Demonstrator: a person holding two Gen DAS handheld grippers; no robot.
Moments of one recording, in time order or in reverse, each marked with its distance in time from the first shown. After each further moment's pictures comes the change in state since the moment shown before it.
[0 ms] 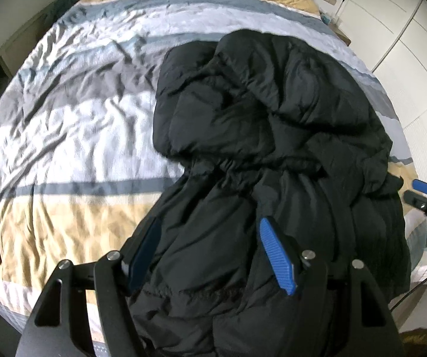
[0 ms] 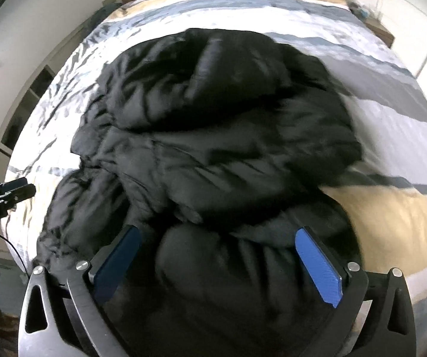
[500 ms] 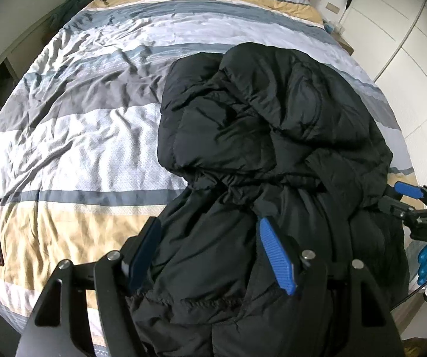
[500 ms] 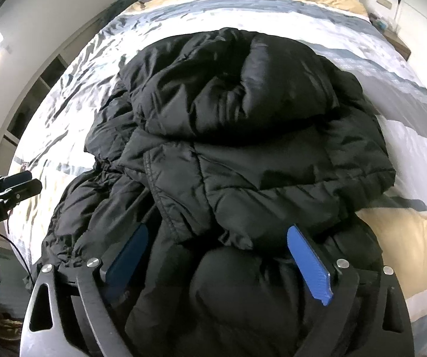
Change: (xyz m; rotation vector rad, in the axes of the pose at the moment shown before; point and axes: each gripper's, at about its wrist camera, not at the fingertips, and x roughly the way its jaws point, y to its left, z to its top) left arm -0.012 -0.009 0.012 -0.009 -0.056 0.025; right arm 0.020 0.053 0.021 -0.069 -0.006 0.038
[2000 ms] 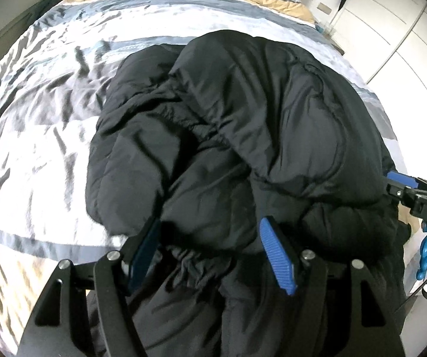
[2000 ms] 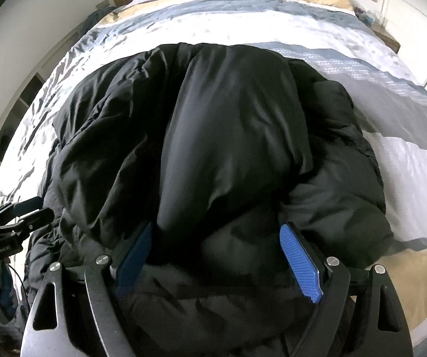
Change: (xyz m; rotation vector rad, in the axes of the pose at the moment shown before) left arm 0.101 -0.032 0.053 -0.006 -0.001 -0.100; right arm 0.058 -0.058 0.071 0.066 -0.029 -0.047
